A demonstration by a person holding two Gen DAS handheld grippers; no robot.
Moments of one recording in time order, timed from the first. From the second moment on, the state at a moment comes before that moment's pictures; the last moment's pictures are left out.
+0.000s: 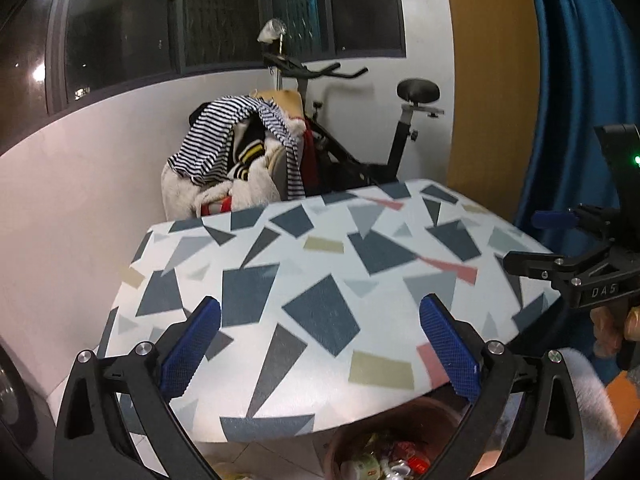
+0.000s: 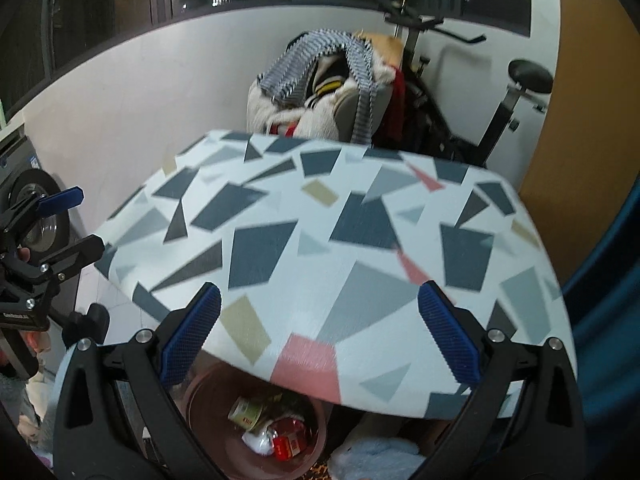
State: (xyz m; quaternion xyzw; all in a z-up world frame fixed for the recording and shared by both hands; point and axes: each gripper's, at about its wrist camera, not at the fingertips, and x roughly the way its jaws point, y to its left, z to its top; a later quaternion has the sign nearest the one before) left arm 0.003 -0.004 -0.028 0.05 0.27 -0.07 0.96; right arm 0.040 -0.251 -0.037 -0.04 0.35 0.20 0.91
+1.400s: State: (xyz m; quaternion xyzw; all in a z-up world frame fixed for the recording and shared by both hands) left arm -0.003 0.000 0.011 0.06 0.26 -0.05 0.96; right arm 0.027 -0.250 0.013 -0.05 0.32 0.19 0.93
